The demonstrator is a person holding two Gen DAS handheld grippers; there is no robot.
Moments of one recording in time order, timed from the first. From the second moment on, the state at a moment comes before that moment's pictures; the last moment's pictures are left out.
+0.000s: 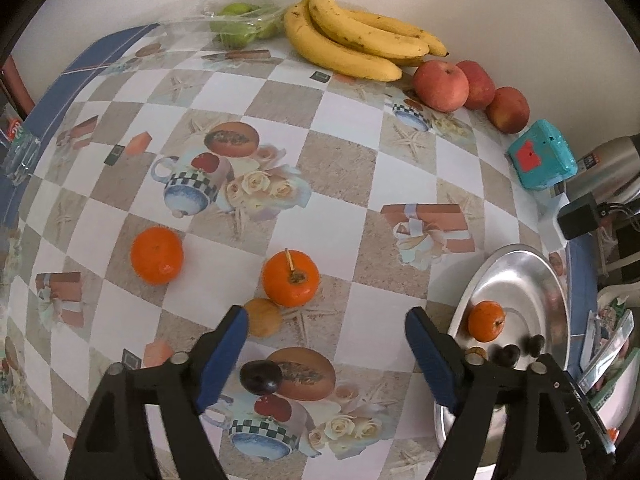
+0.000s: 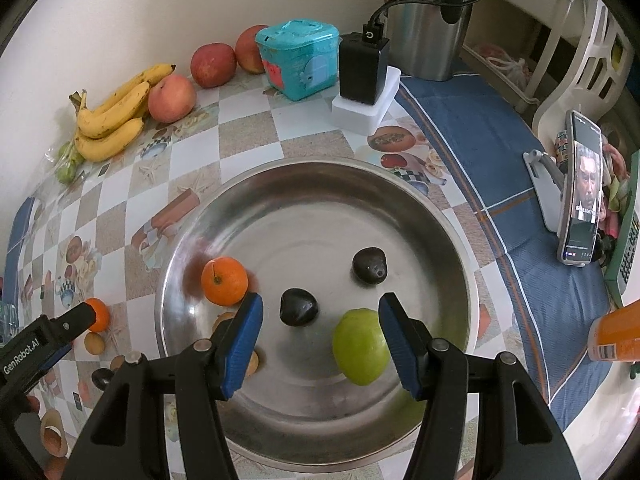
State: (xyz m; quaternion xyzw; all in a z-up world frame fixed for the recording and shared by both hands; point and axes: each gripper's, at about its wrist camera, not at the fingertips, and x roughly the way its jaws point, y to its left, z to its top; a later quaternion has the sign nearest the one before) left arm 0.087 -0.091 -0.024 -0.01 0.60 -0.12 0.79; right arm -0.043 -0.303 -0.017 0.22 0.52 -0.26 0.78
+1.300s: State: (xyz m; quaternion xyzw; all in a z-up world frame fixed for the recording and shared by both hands) left arm 0.100 -0.060 -0.011 0.08 0.55 -0.10 0.83; right arm -0.026 -0.282 -0.021 0.19 0.53 -0.23 0.79
